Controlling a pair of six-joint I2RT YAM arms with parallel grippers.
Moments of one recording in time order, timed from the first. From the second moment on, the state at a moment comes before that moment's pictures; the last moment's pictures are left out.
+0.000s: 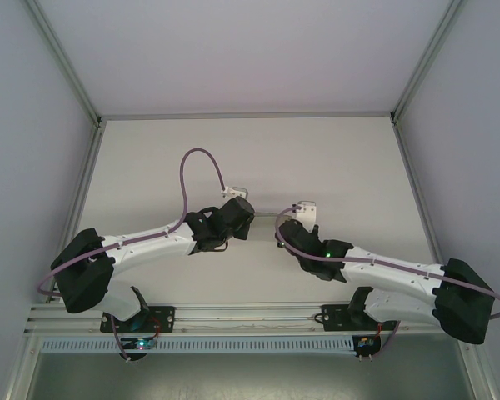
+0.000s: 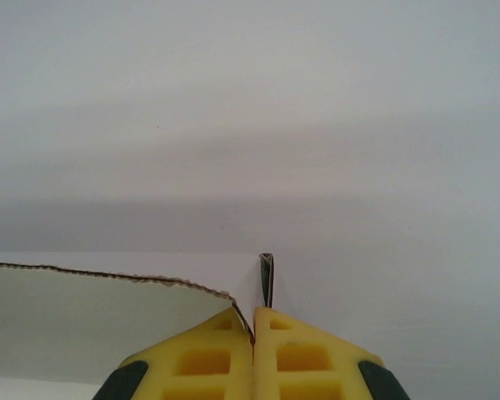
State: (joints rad) left arm -0.91 1.48 0.93 -0.35 -0.29 -0.61; right arm 0.96 1.10 0.52 -0.25 0.60 0.83
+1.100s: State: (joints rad) left arm -0.91 1.48 0.92 -0.36 -0.31 -0.61; right arm 0.74 0.97 0.78 -0.69 0.16 0.53
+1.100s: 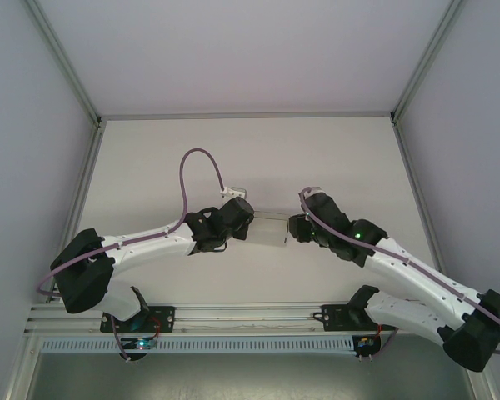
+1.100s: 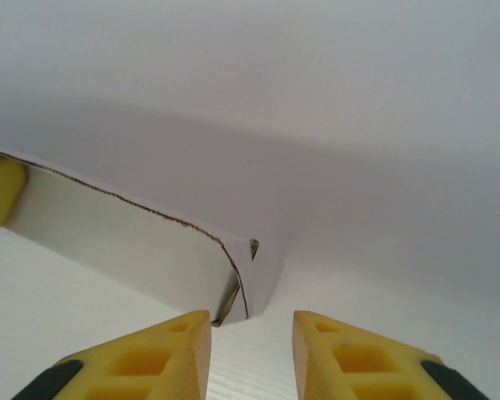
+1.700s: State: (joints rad) left arm -0.94 1.42 0.87 -0.36 -0.35 -0.58; right arm 0.68 1.18 0.95 -0.82 0.01 0.43
